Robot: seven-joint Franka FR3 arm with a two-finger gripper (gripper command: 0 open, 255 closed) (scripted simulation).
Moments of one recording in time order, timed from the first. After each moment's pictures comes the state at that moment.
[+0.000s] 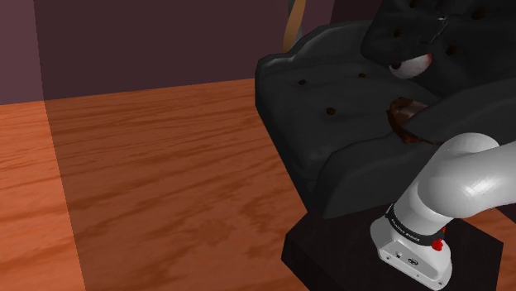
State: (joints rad) arm -0.04 -0.73 -0.67 -2.08 -0.23 1.51 -0.62
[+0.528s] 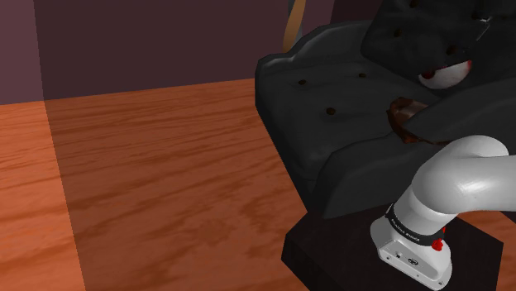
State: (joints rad) arm -0.17 -0.97 -0.56 -2.19 -0.27 1.35 -0.62
